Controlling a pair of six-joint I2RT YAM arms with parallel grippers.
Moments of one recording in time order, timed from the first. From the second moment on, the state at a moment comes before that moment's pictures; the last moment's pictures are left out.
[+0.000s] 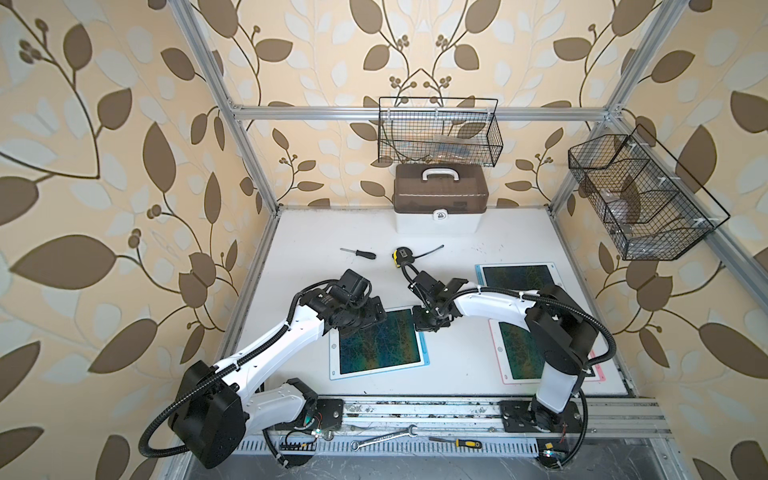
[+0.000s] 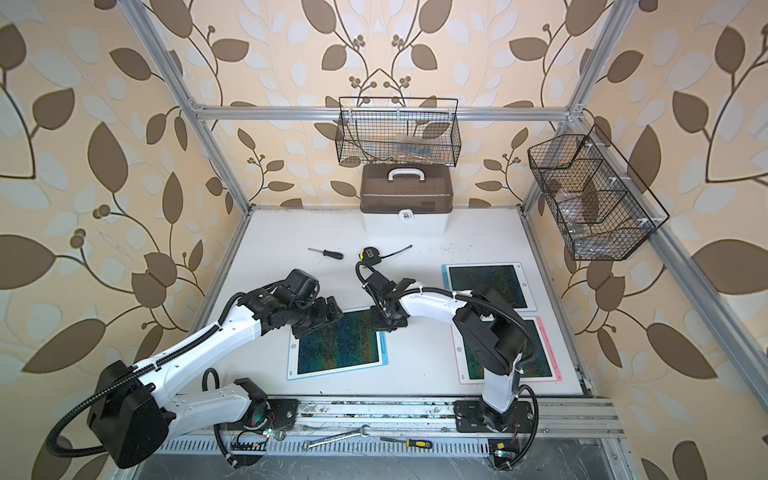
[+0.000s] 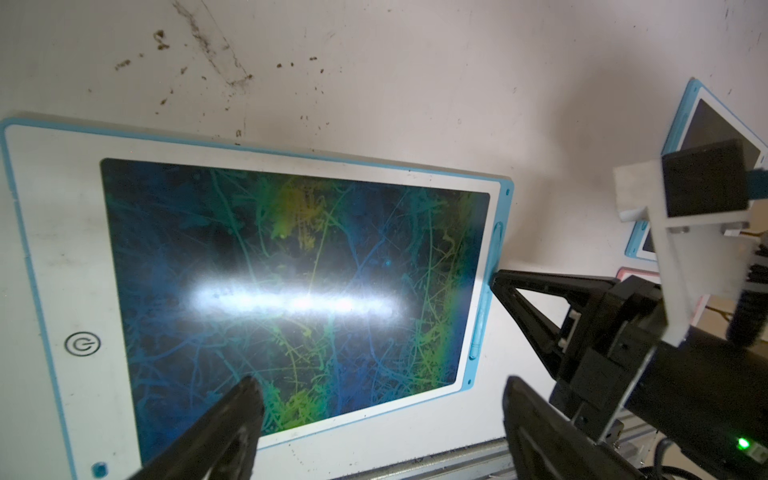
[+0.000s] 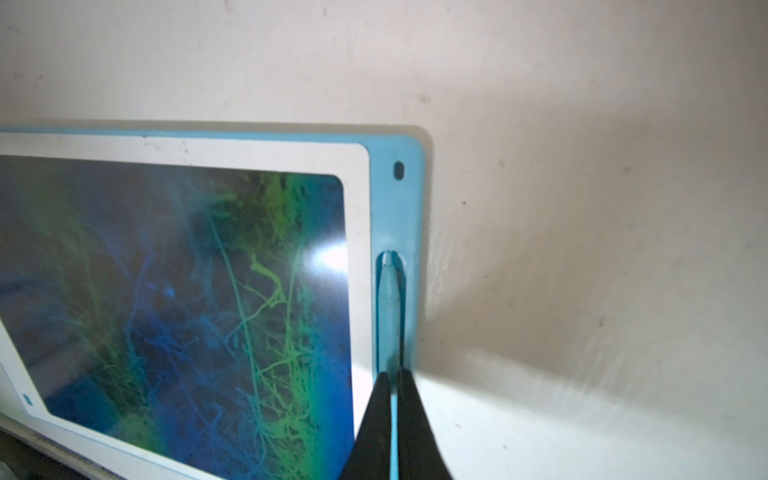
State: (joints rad) left arm -0.55 1.15 0.81 -0.76 0.15 -0.92; right arm 0.82 1.83 1.15 -0.62 -0.06 0.74
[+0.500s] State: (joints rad) left arm -0.55 1.15 0.81 -0.75 0.15 -0.92; right arm 0.84 1.83 1.18 -0.69 -0.02 0.72
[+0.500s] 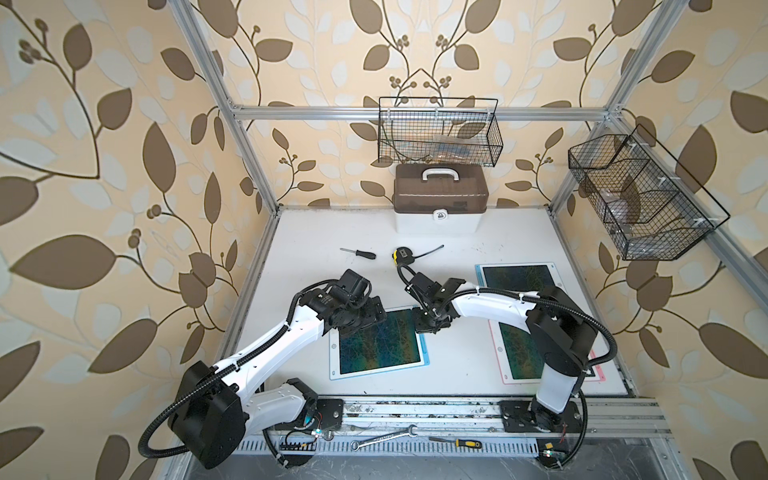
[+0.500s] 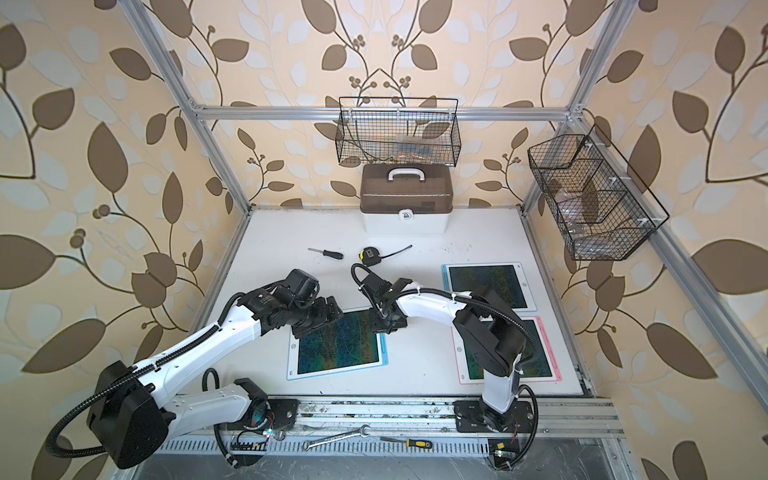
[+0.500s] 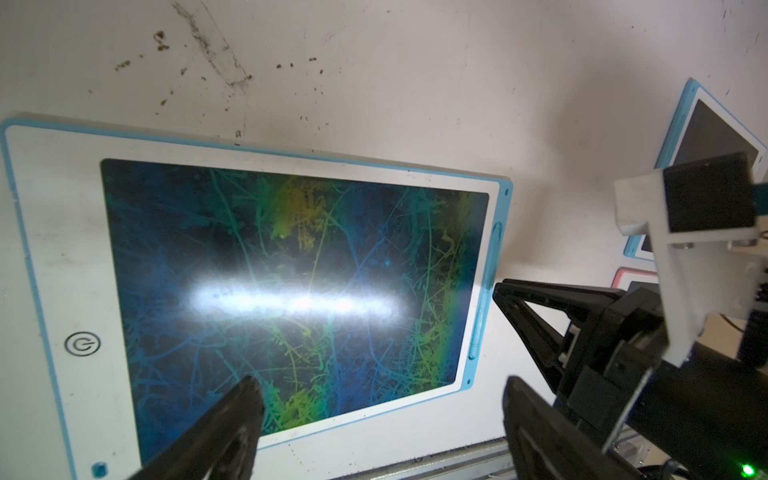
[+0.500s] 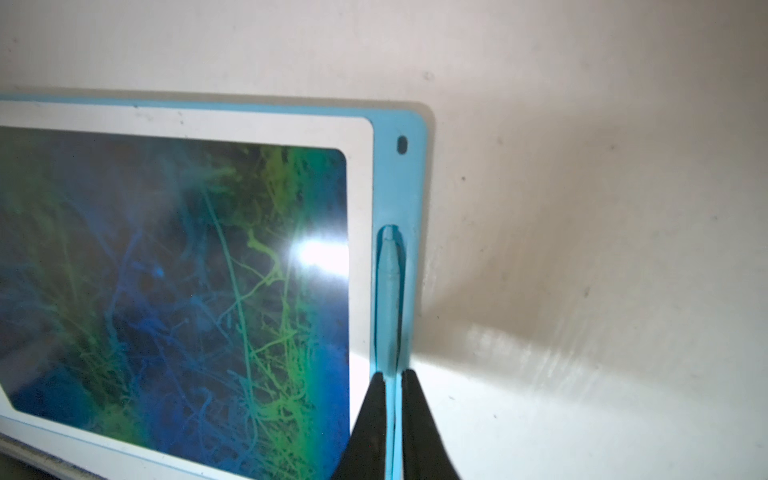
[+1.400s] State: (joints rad) left arm -0.55 1.14 0.81 -0.76 0.15 -0.92; right arm 0.86 1.84 1.18 -0.70 -0.03 0.71
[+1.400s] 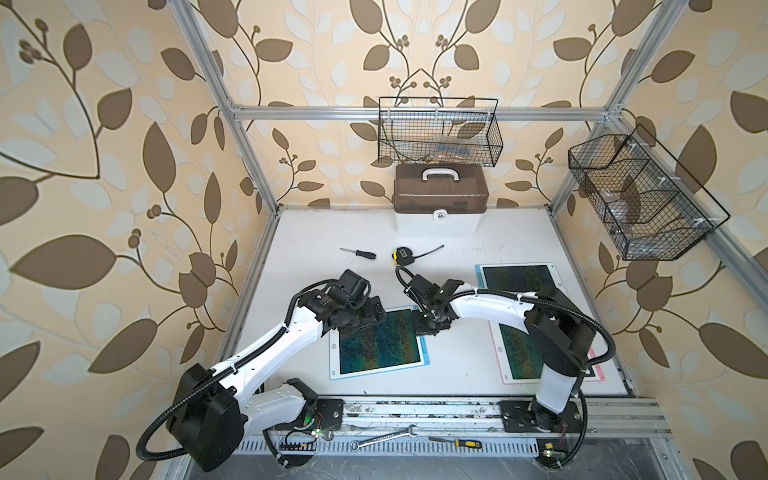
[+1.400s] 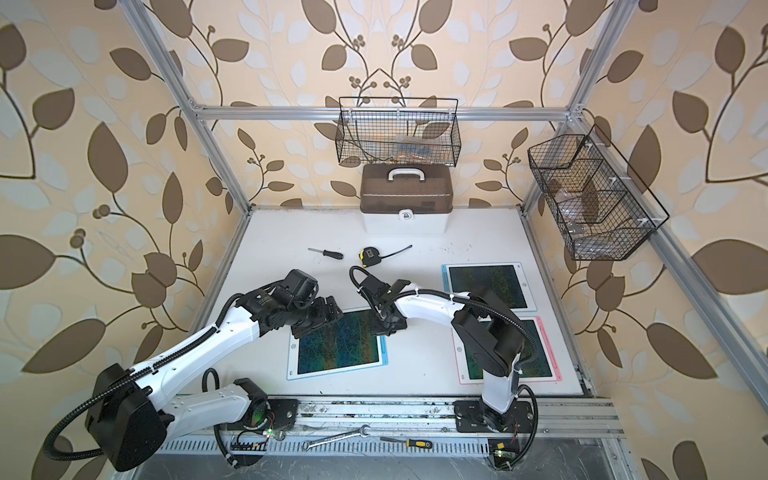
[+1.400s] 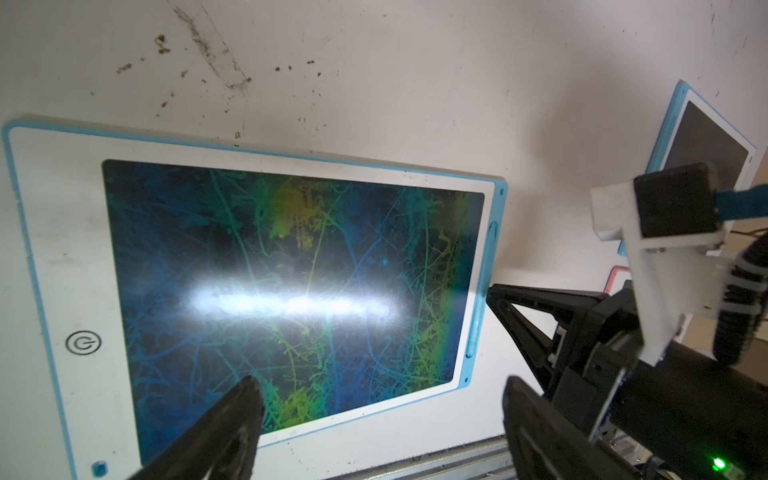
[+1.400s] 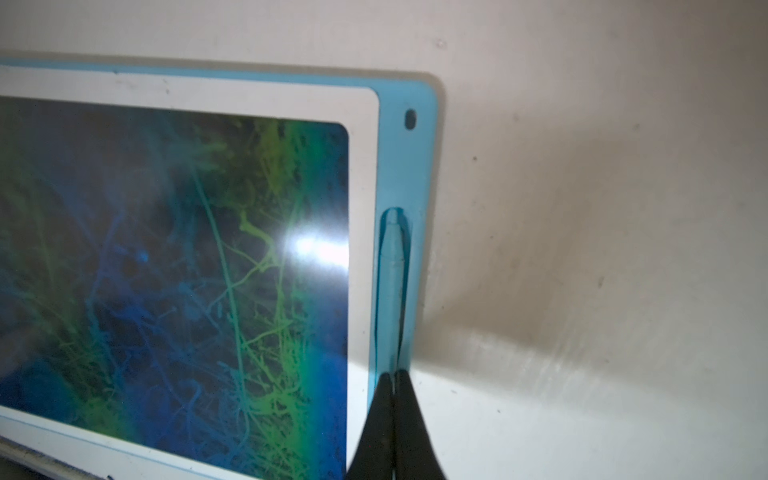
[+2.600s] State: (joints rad) left arm -0.55 1.09 0.76 -0.76 0.15 -0.93; right arm 0.92 1.93 1.30 -0.83 0.11 0.65
